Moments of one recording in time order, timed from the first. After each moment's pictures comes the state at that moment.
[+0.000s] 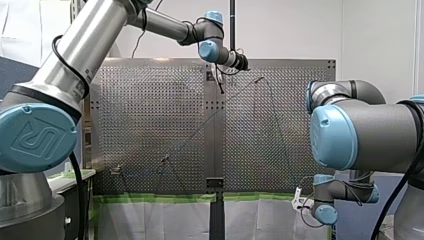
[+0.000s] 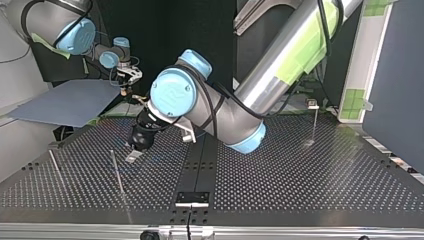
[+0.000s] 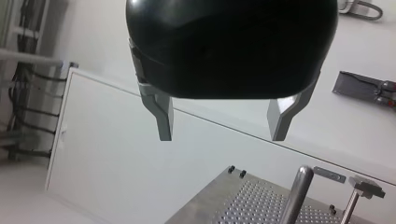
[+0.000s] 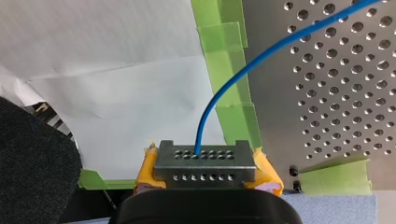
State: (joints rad) left arm -0.65 -2.05 -1.02 -3.17 -1.50 -2.00; right arm 1.60 -0.25 1.47 -0.94 1.41 1.78
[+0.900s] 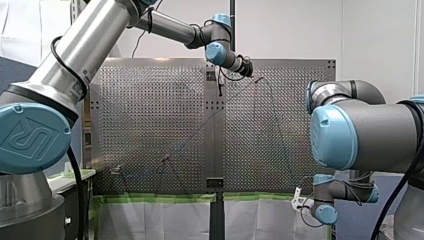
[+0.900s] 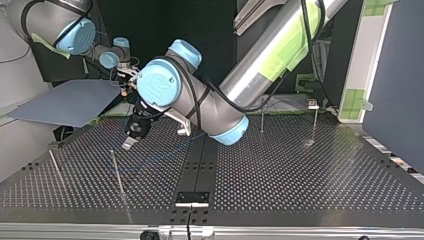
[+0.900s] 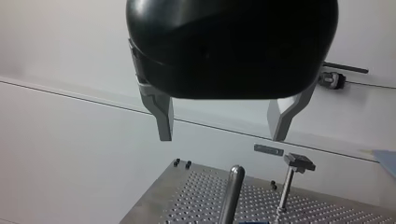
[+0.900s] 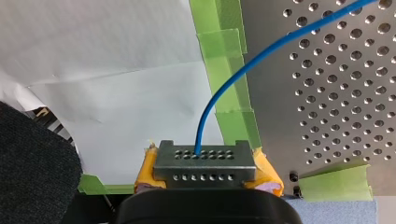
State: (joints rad) left arm -0.70 -2.08 -1.02 -3.22 -1.58 -1.78; right arm 1.60 -0.25 1.47 -0.94 1.39 1.78
